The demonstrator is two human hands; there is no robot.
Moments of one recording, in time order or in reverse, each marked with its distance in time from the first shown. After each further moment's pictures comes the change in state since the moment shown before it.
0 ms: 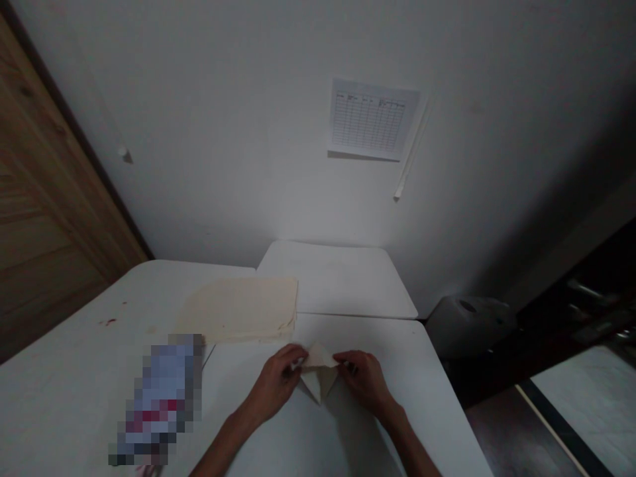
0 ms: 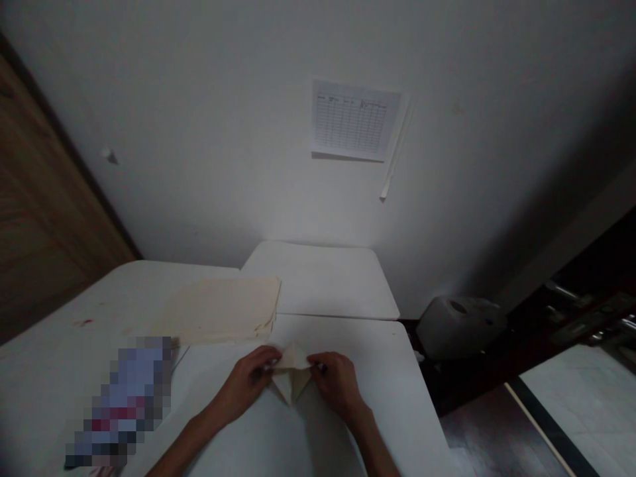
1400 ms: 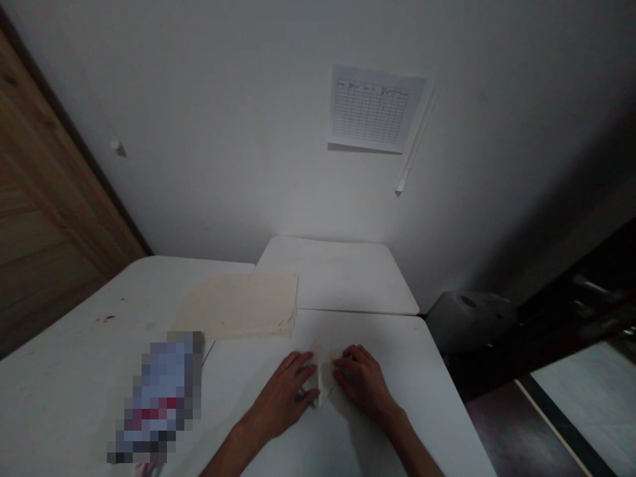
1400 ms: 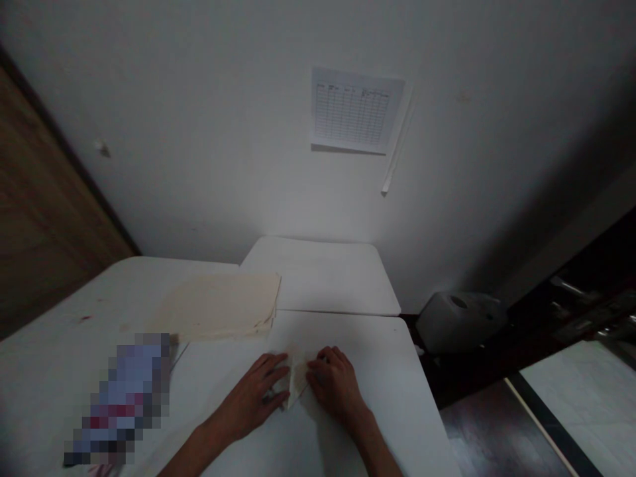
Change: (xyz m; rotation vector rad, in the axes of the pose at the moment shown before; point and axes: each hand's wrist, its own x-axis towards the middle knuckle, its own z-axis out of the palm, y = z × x) left_hand -0.023 0.006 0.015 0.435 -0.210 0.103; right_hand -0.013 -0.002 0.004 -0.220 -0.009 -0.143
